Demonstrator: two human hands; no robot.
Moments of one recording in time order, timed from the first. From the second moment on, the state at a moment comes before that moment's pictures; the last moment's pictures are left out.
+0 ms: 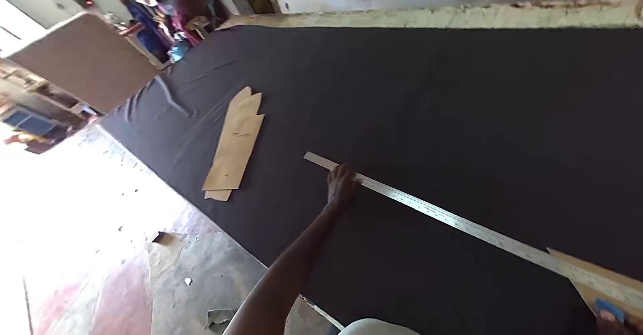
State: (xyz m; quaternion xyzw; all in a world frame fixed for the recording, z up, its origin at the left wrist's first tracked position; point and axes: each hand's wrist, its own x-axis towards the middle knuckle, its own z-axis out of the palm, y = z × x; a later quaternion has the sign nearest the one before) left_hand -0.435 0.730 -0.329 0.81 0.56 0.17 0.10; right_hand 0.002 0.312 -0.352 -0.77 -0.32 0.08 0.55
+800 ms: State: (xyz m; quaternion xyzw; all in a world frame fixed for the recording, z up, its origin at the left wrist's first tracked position) left_hand -0.468 0.723 -0.374 0.81 0.56 0.15 0.05; right_hand 0.079 0.321 -0.337 -0.94 -0.19 -0.05 0.28
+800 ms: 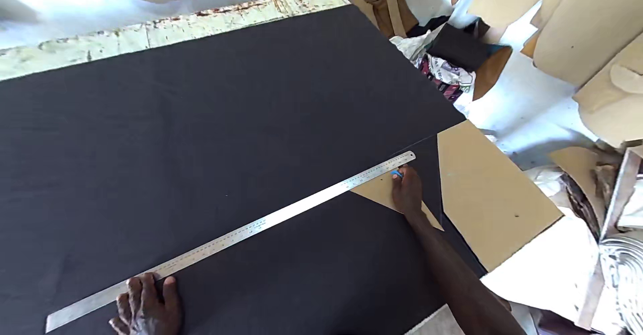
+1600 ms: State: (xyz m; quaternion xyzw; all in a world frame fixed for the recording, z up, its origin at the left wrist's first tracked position) left_hand -0.463 0.721 -0.369 0.80 0.57 0.15 0.06; right_hand 0.053 0.352 -0.319 -0.89 -0.34 -0.02 0.30
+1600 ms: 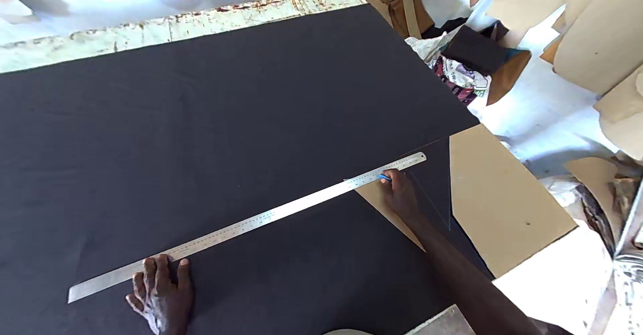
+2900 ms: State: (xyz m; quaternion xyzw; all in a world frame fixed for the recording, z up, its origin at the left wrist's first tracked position) left_hand -0.459 0.717 -0.364 0.80 0.58 0.15 0.07; right_hand -0.028 0.345 -0.309 -0.87 -0.36 0.09 0.31
